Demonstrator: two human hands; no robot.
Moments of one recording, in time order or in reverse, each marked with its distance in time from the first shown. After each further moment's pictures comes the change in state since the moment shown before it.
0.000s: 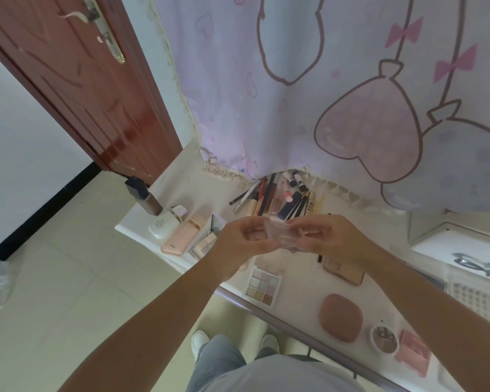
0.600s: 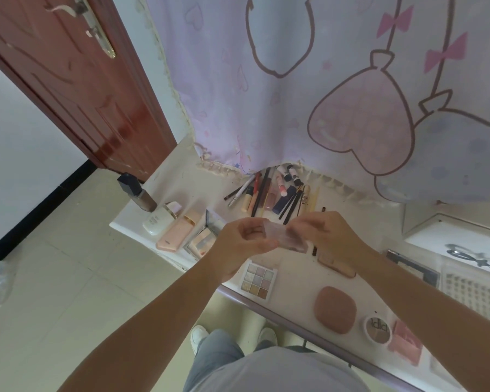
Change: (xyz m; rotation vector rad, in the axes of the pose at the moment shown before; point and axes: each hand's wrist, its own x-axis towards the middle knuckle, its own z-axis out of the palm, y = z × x) left_hand 0.005 -0.019 0.005 0.004 0.009 -0.014; right_hand -0.002 0.009 0.004 -0.144 0.127 -0.021
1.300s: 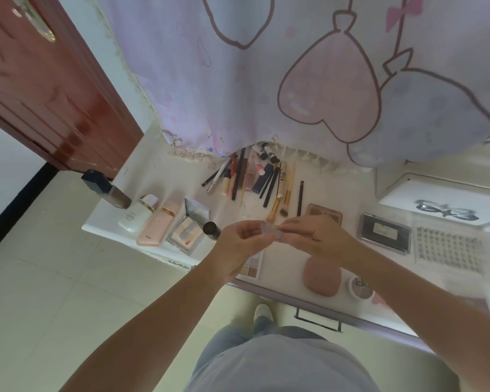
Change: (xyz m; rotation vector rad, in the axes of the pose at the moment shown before) left_hand -0.007 -0.032 0.015 -0.035 -0.080 -0.133; right_hand -0.042 0.006 0.014 -0.214 -0.032 -0.143
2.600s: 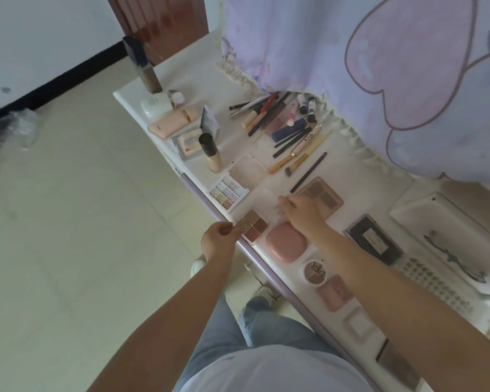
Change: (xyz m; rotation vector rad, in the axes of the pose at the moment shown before) left_hand -0.009 -0.134 0.095 -0.114 1.180 -0.319; right_hand -0.006 0.102 0.031 0.101 -0.261 0.346
